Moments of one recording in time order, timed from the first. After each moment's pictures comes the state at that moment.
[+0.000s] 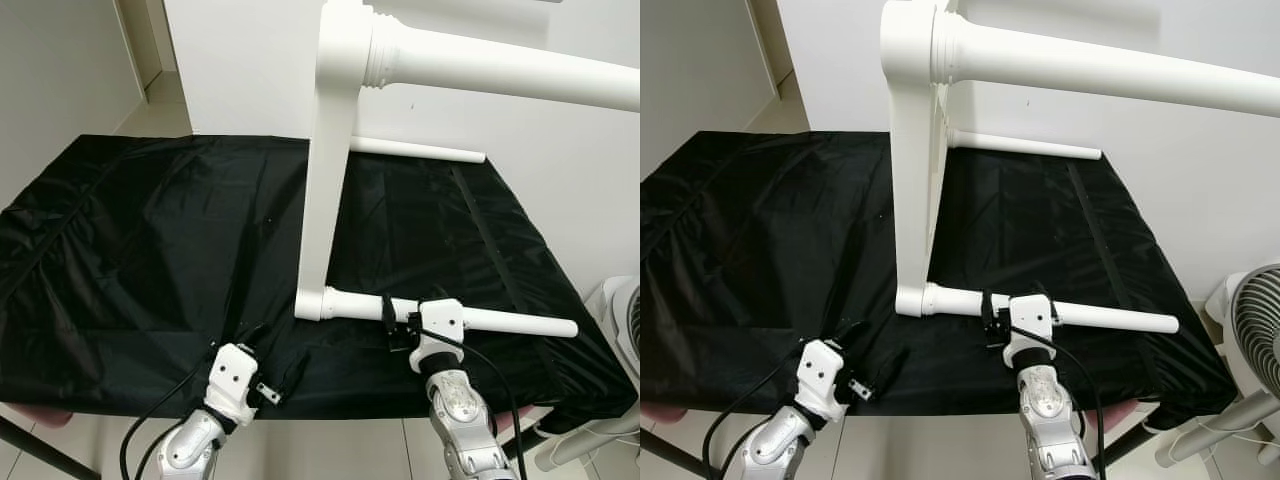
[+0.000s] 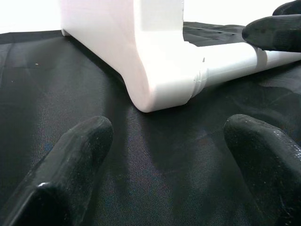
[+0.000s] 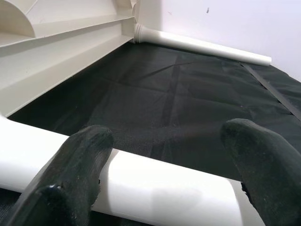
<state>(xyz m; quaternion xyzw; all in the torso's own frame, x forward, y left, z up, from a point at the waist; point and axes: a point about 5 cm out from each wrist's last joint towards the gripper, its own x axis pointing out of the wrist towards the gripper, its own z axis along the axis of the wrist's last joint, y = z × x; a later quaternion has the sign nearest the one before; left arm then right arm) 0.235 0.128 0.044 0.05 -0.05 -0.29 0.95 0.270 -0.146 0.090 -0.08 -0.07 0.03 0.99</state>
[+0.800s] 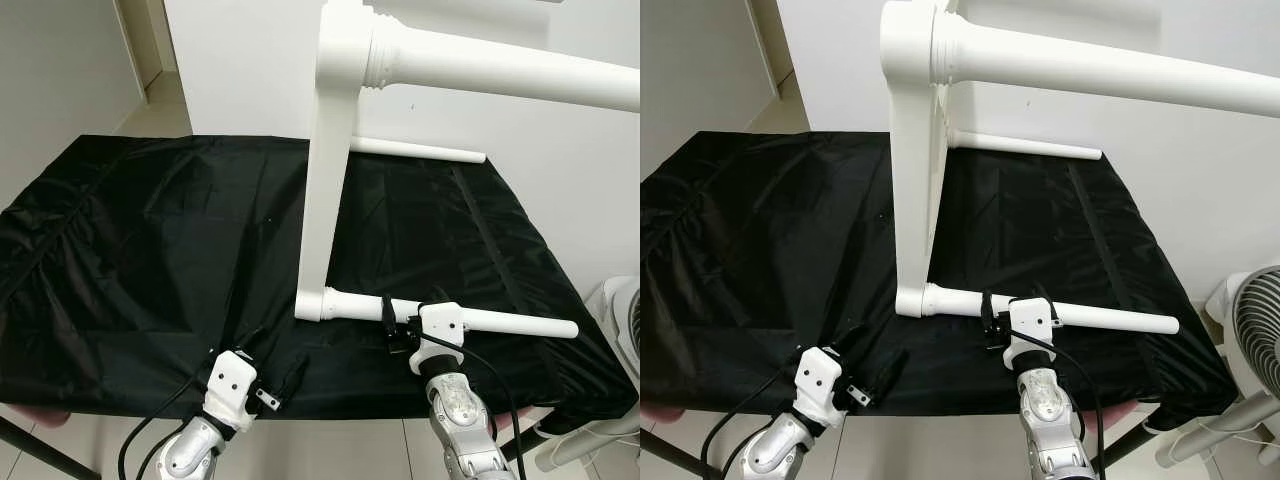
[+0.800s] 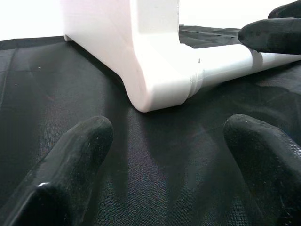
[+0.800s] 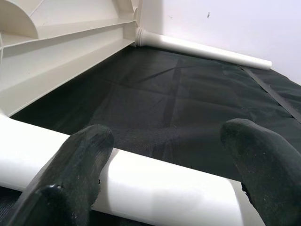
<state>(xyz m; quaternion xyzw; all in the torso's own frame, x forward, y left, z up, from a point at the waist) 0.228 0.129 0.041 0.06 -0.06 -0.29 0.95 0.269 -0.146 0.086 -0.08 -0.08 0.04 0.99</state>
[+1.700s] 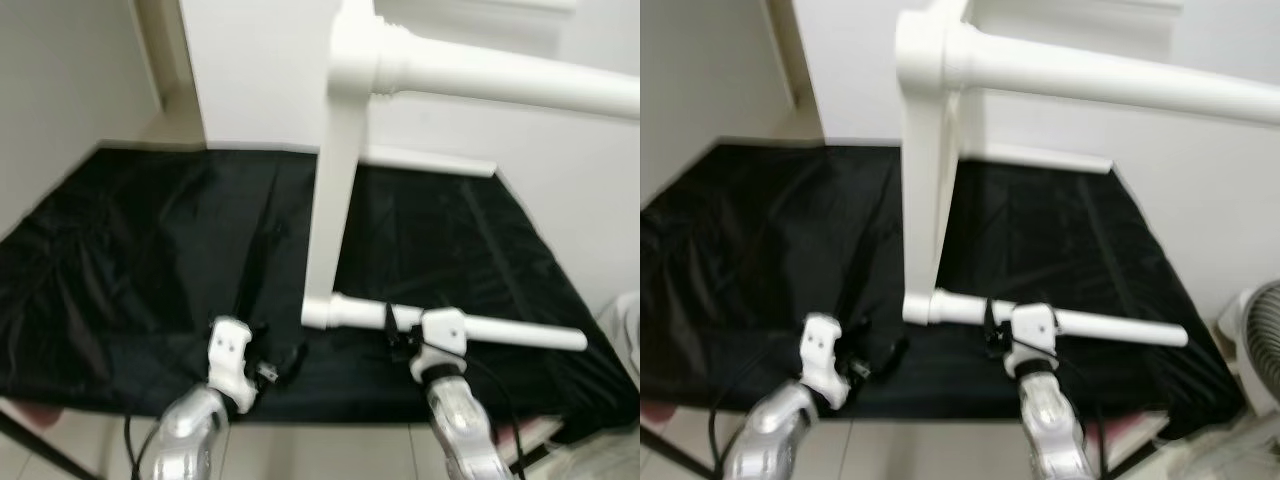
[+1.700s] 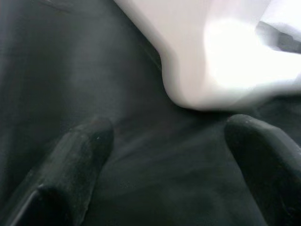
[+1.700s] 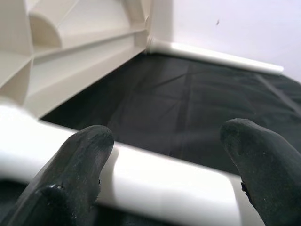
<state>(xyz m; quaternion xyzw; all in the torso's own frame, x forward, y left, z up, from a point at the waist) 0.262 0.132 0.040 -0.08 0.09 -0.22 0.97 0.267 -0.142 0.080 -0.08 -0.08 0.05 0.99</state>
